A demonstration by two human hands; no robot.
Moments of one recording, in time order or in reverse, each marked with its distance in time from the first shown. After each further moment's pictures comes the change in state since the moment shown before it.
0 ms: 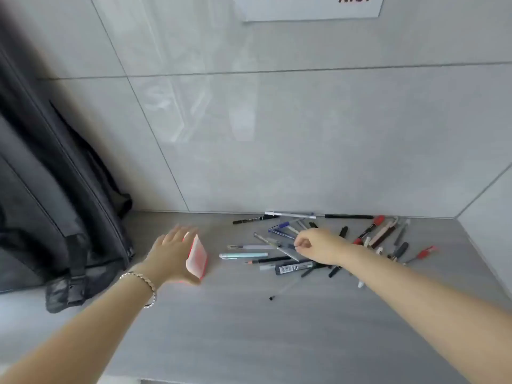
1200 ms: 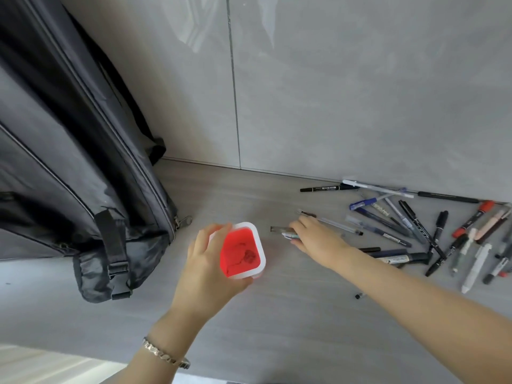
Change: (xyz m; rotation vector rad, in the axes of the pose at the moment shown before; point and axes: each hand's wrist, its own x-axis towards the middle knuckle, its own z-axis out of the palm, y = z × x) left_hand -0.006 -0.088 0.051 -0.838 0.245 -0.065; right_hand 0.159 -0.097 0.132 -0.344 -0.021 -0.193
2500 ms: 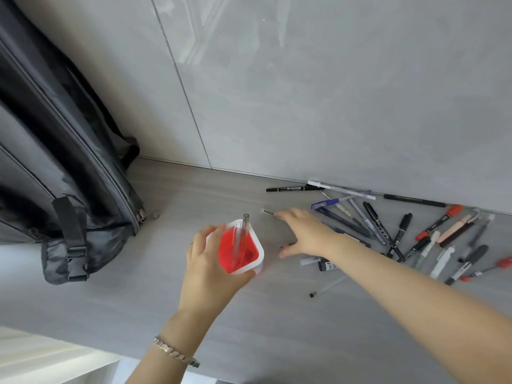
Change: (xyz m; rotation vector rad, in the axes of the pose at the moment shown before) left_hand -0.019 0.076 0.074 -0.038 0.138 -0.108; right_hand -0.032 0.060 -0.030 0.153 -0.113 0.011
